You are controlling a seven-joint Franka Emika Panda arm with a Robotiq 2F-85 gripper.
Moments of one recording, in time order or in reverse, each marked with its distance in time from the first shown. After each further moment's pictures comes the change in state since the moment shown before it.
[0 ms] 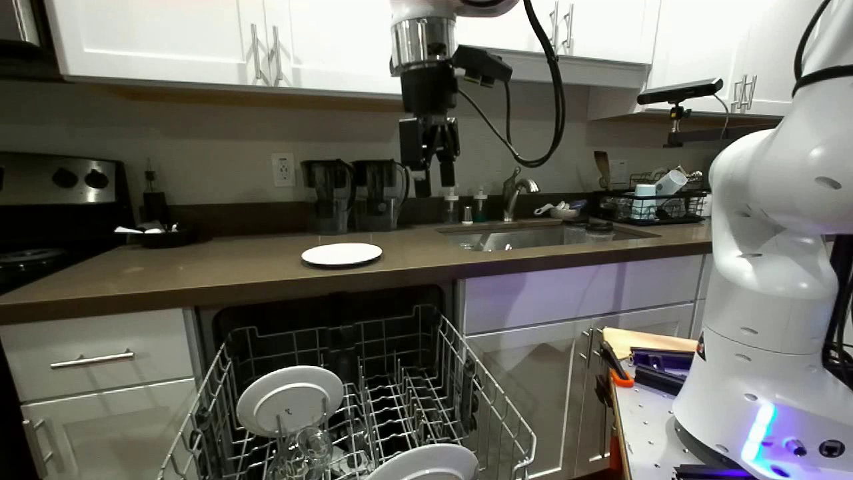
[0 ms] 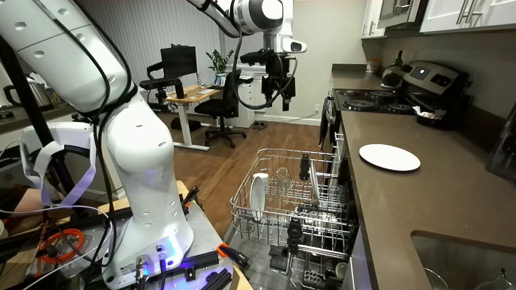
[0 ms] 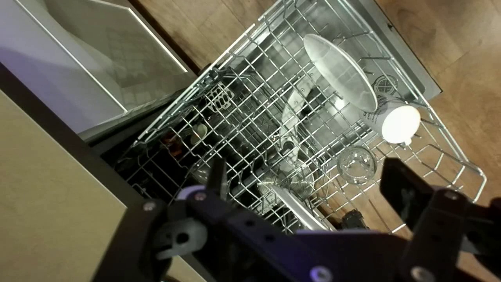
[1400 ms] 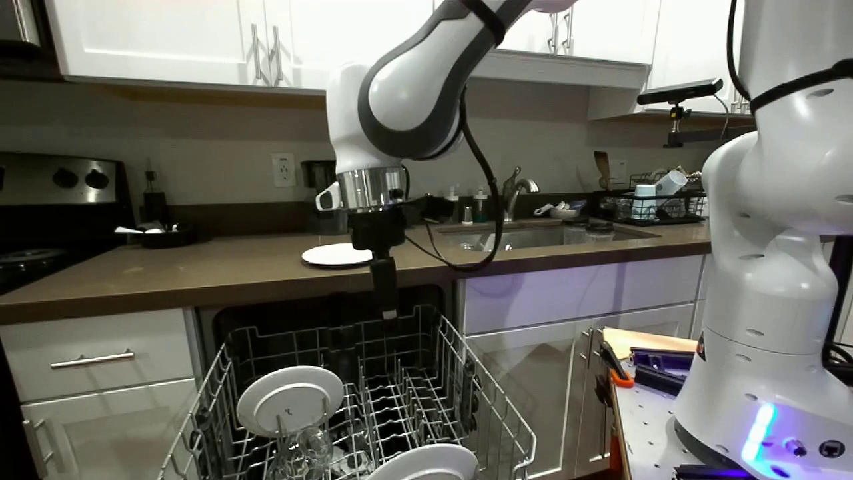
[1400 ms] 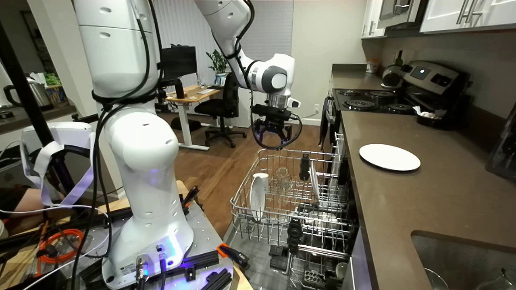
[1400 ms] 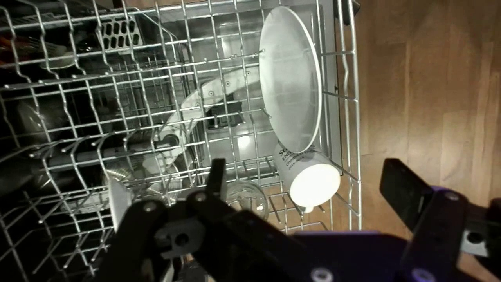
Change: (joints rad) arm 0.099 0.461 0.007 -0.002 0.123 0.391 -0.565
